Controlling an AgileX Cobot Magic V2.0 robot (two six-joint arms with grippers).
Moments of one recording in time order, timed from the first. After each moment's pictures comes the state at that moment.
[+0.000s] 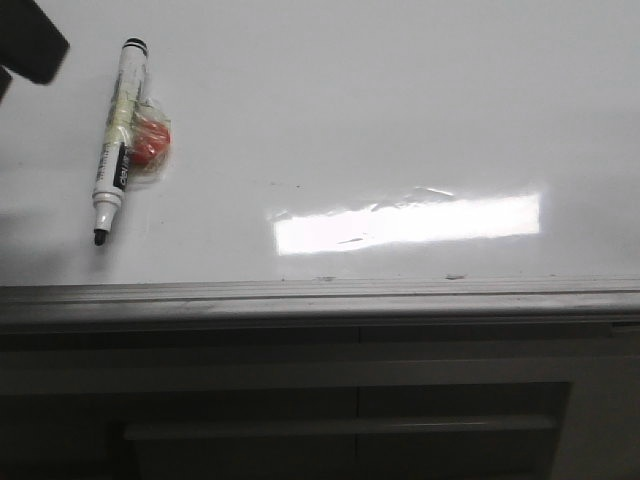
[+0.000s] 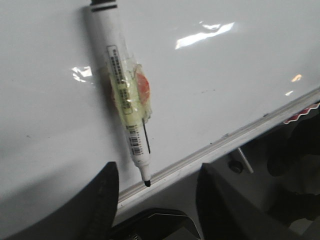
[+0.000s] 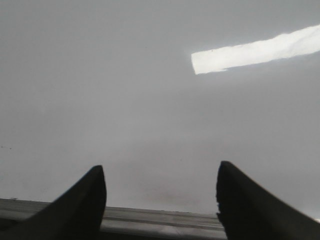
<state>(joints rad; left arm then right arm) -0.48 1.01 -0.83 -0.42 0.71 0.08 0.26 0.31 -0.29 0.15 0.29 0.05</state>
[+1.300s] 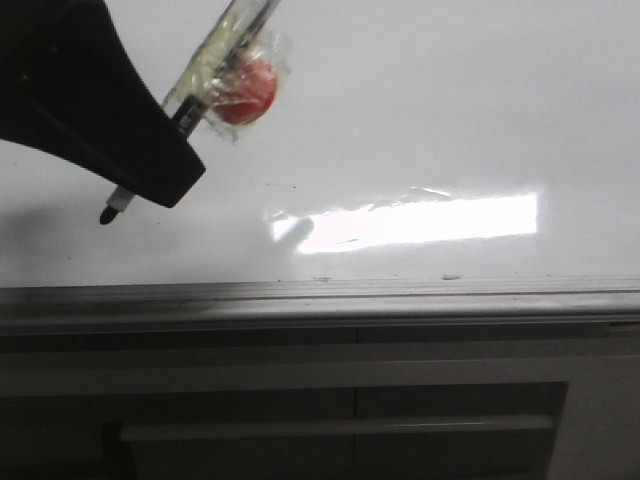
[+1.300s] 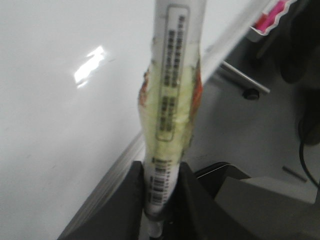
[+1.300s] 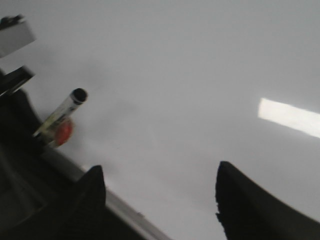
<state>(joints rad) -0.82 1.13 -0.84 -0.31 0.64 0.38 0.53 0.46 -0.67 0.29 0.53 -0.42</state>
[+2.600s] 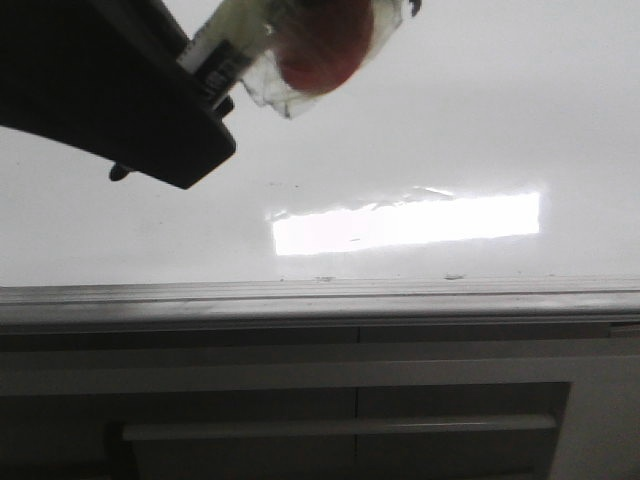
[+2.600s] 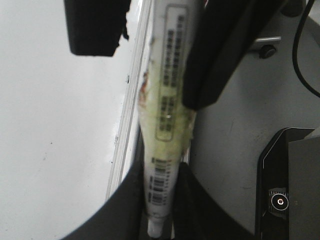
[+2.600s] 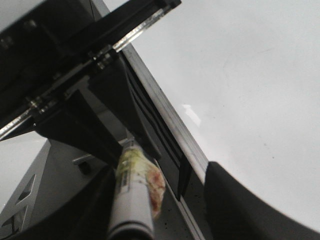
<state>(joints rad) -1.11 1.06 -0.84 0.02 0.61 0.44 0.93 0.97 -0.80 0.41 0.43 -0.53</state>
